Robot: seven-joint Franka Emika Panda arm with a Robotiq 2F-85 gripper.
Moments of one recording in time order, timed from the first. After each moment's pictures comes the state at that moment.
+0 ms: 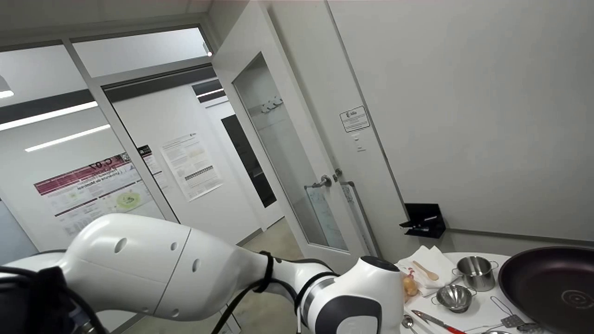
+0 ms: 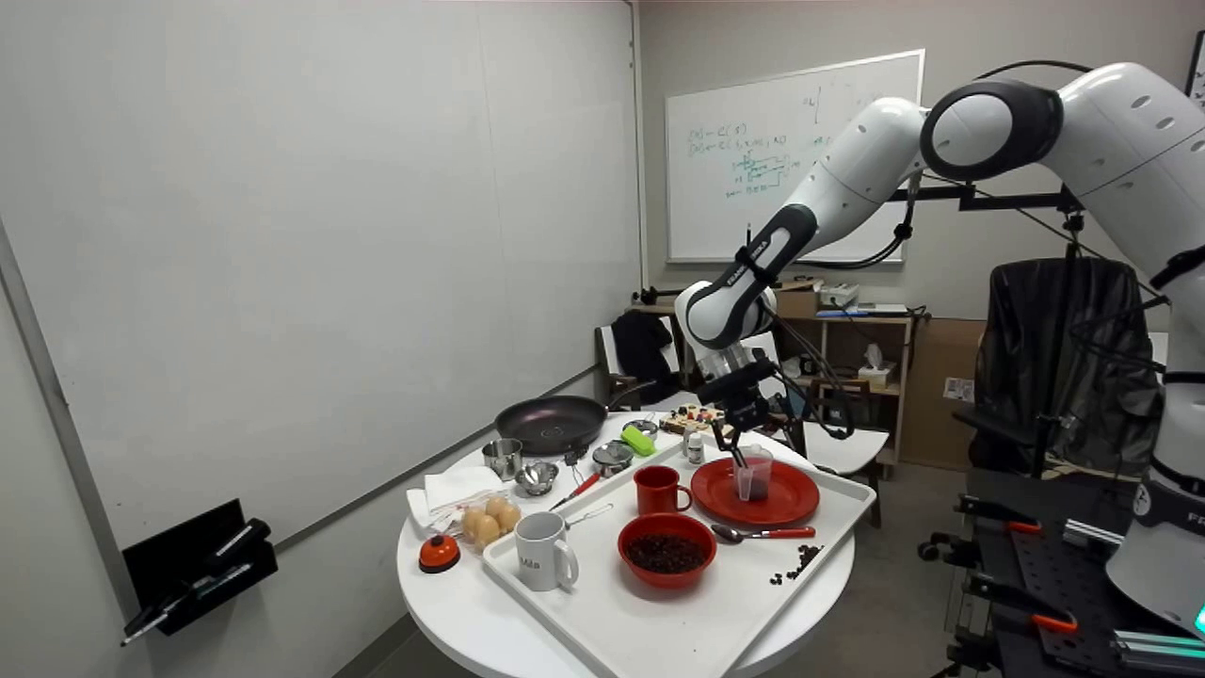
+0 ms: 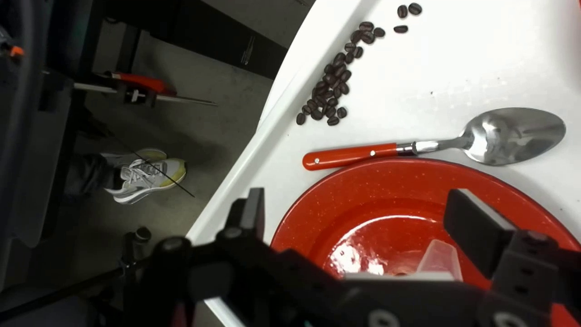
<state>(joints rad) -0.08 0.65 -0.11 -1.79 0.06 1.92 1.03</state>
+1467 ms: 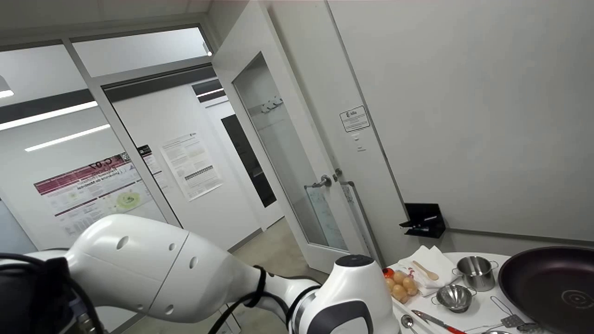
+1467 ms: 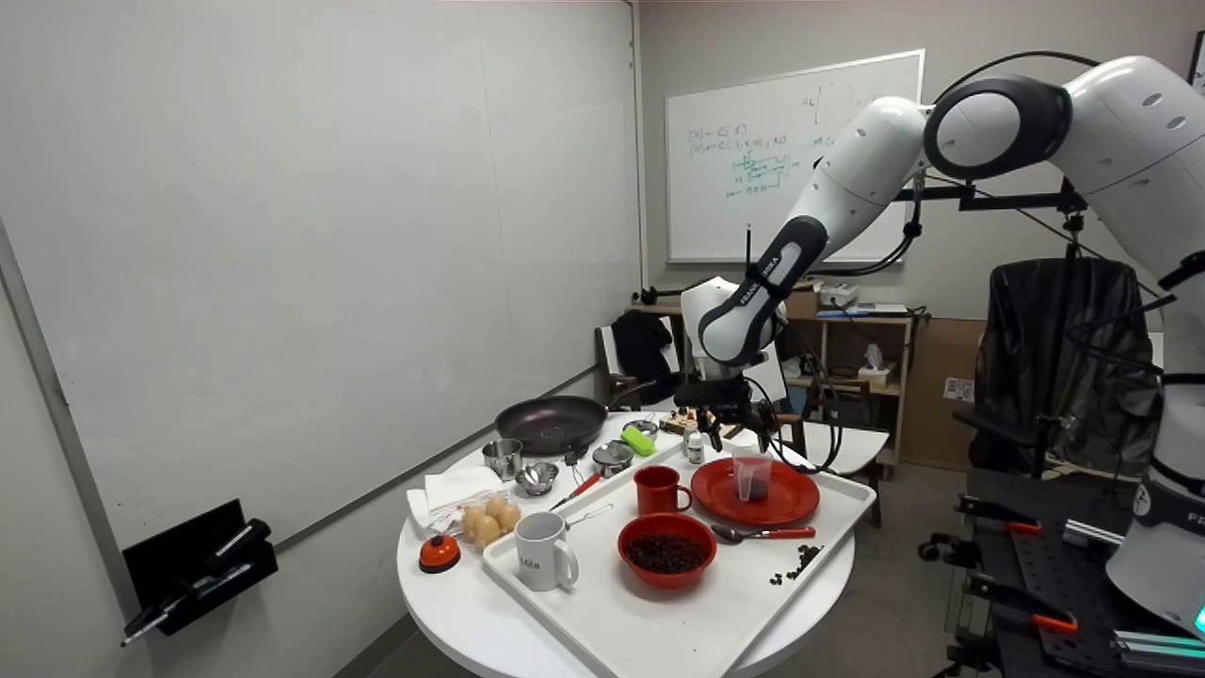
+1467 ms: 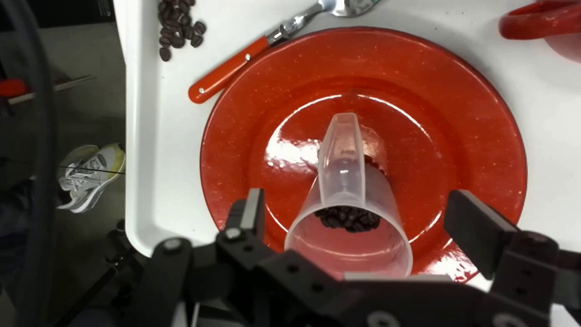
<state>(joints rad) 0.03 0.63 -0.22 -1.88 -0.02 2.32 1.46</state>
